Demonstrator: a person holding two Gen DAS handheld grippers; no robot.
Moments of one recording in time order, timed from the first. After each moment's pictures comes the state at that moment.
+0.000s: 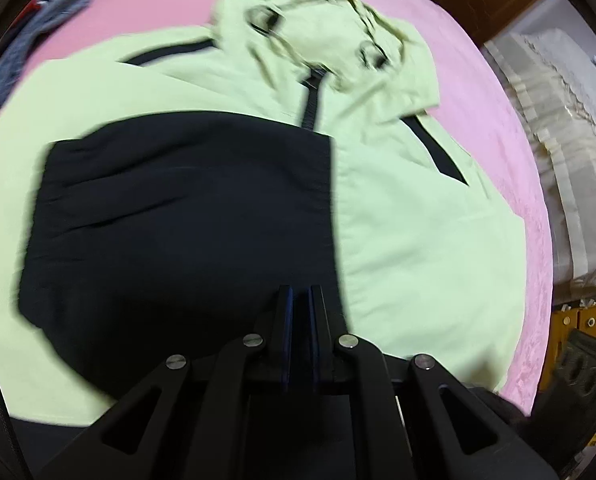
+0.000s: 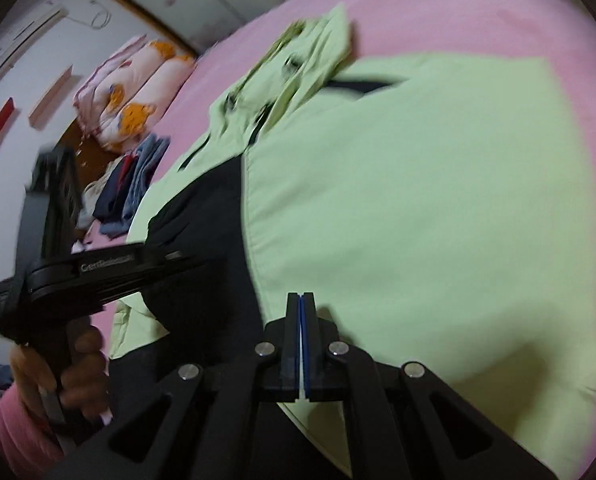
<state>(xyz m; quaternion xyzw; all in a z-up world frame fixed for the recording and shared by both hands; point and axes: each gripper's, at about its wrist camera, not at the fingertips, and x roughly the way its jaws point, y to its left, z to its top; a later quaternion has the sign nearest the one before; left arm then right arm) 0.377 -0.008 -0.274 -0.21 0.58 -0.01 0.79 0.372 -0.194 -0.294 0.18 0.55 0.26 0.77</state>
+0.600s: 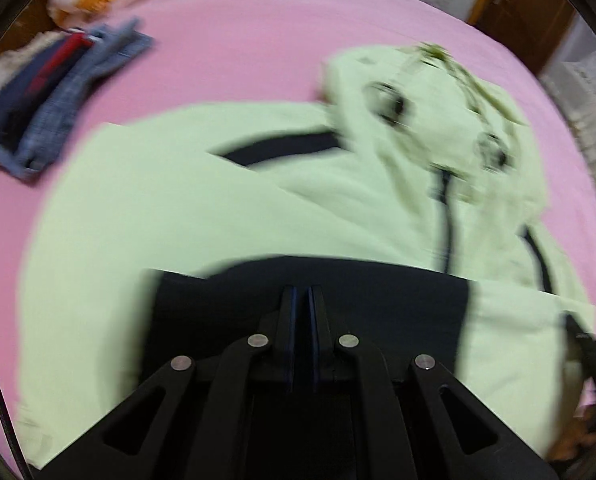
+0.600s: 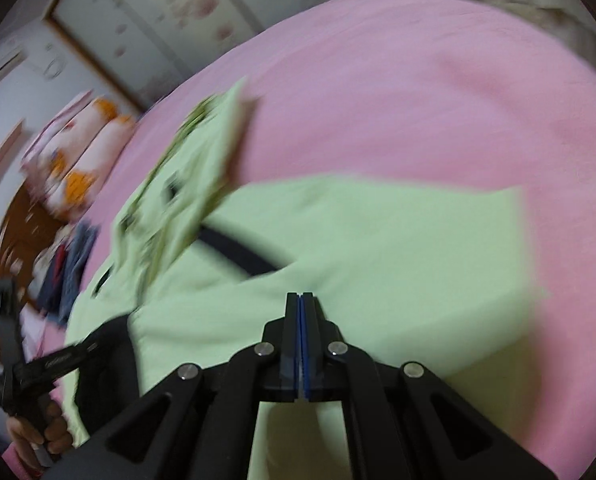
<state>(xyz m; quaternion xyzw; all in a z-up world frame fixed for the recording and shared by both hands) 0.421 0.074 -0.275 -0.14 0.53 0.15 0.82 0.482 -0.270 -0.297 0.19 0.48 0.13 0.84</state>
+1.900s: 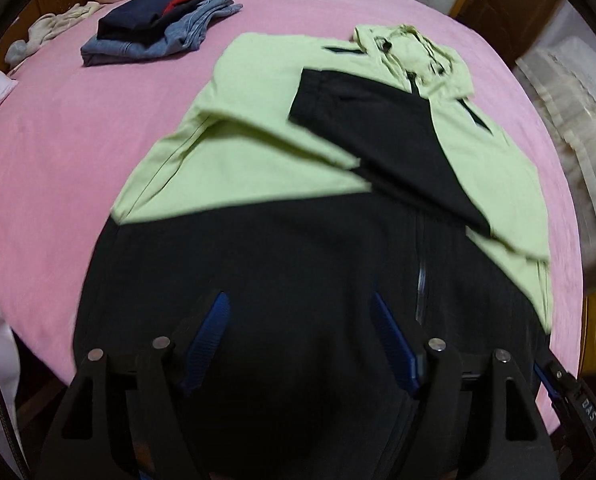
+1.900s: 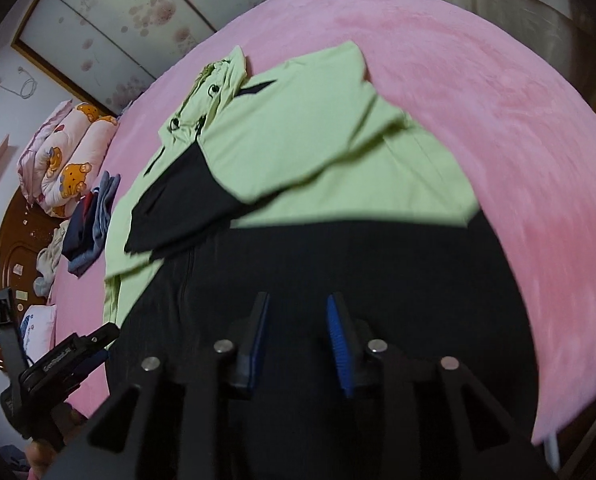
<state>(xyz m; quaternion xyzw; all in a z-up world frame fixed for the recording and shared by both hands) 0.122 0.075 -0.212 -0.16 0.56 0.09 0.81 0.161 -0.235 -0.230 0.23 0.52 0.05 0.82</state>
